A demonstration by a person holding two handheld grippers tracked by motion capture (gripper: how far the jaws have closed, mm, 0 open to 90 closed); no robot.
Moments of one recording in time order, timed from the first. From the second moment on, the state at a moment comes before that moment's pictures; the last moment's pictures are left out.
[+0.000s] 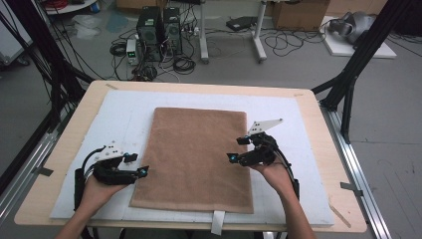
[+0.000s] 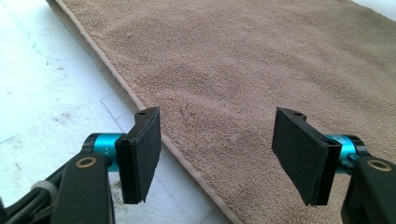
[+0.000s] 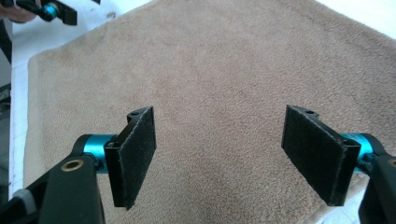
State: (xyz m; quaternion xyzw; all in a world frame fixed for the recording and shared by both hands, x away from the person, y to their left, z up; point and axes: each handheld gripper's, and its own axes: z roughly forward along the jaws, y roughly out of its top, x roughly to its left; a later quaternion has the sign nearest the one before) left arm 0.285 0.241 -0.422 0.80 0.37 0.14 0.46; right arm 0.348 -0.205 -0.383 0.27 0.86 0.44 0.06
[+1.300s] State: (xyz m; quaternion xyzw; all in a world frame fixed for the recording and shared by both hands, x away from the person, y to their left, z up) left arm 0.321 0.233 -0.378 0.80 0.35 0.17 0.46; right arm 0.363 -0.215 -0.374 0.28 0.85 0.44 0.07
